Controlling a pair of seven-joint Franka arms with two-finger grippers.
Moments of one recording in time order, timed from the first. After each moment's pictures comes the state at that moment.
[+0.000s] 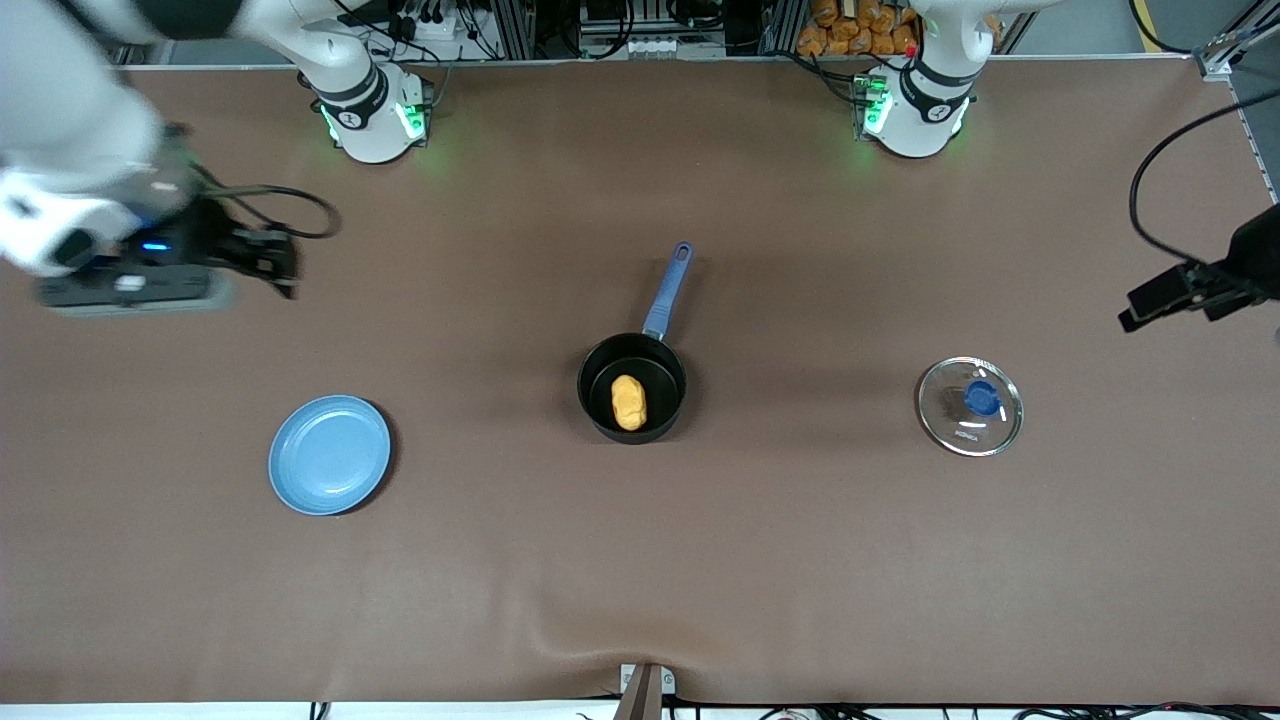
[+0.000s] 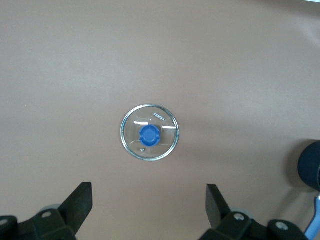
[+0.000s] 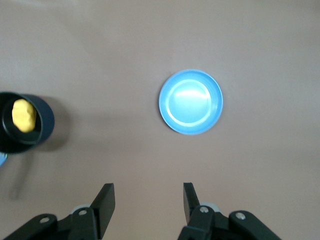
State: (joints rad) left arm 0.08 0.07 -0.06 -1.52 -0.04 1.64 -0.13; right arm 0.28 0.15 -0.08 -1.31 -0.02 1.44 0.10
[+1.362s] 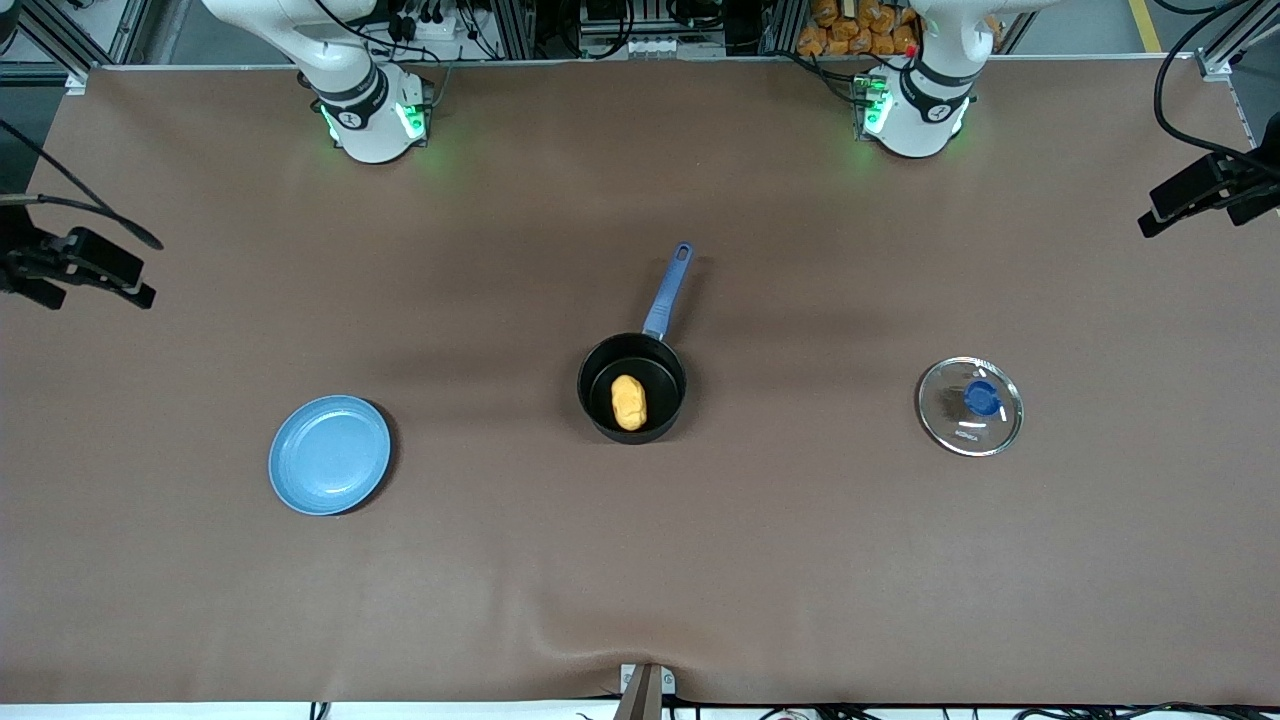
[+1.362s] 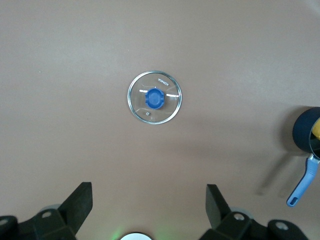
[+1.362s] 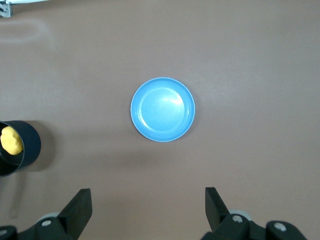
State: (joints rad) left arm 0.08 -0.06 -0.06 -1.54 -0.04 1.46 -0.14; right arm 0.06 0.04 -0.08 -1.49 0.06 1.58 0.01
